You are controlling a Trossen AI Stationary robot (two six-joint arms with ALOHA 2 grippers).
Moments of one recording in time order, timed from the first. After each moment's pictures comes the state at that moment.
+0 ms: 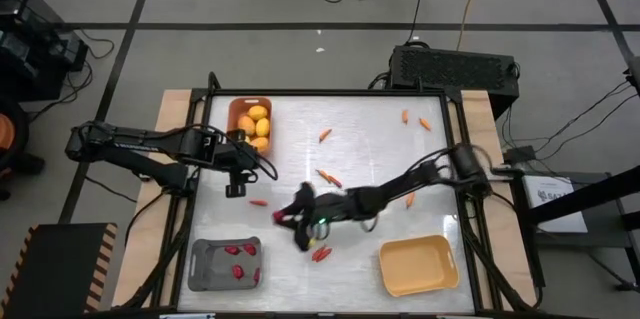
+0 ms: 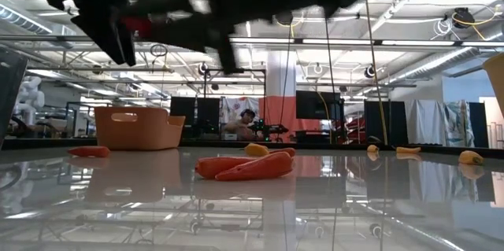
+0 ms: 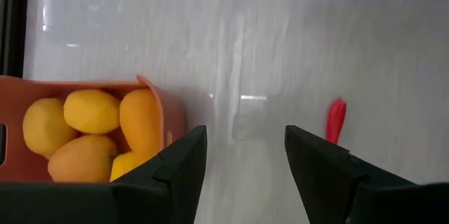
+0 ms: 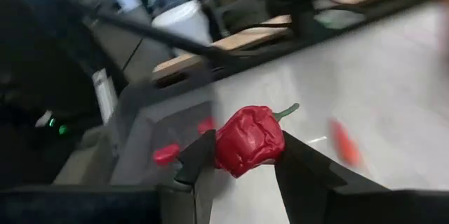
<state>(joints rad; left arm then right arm) -0.03 1.10 0.93 -0.99 -0.19 -0.01 0.25 2.09 1.33 0.50 0.15 0.47</state>
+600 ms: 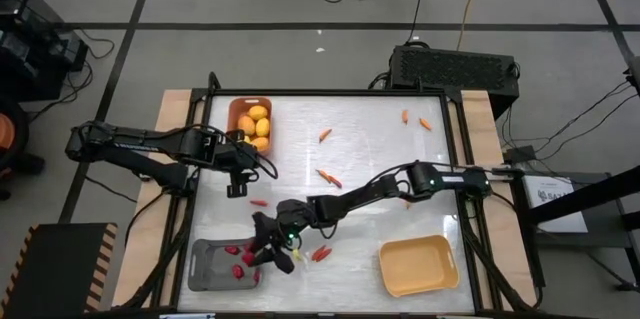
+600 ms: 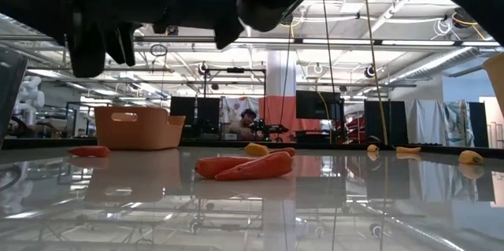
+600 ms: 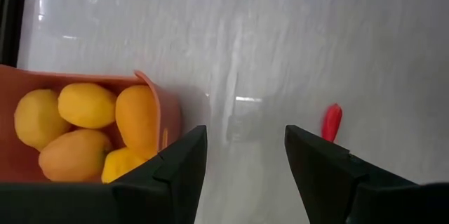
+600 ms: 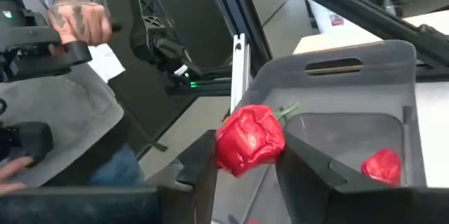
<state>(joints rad) -0.03 1.10 0.93 -0.98 -0.19 -0.07 0.22 2.49 1.89 0.47 -0.45 0.39</state>
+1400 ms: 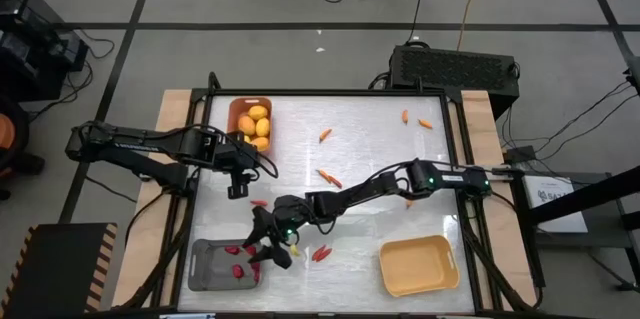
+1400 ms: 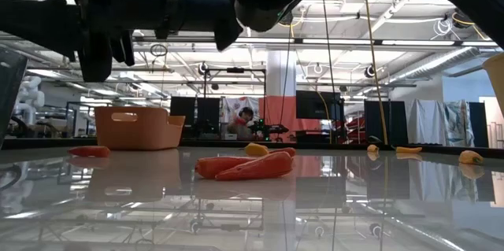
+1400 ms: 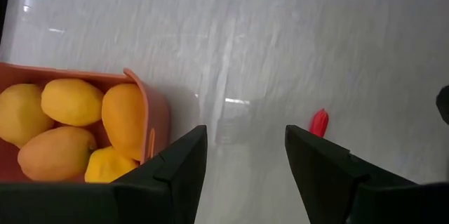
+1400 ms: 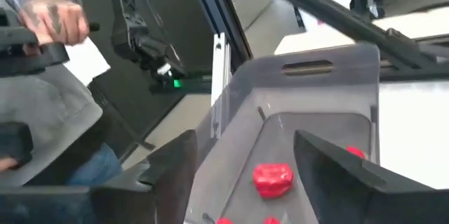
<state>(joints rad) -0.03 1.10 0.93 -0.97 -0.16 -0.12 0.20 2.49 1.91 0.41 -0.42 0.35</state>
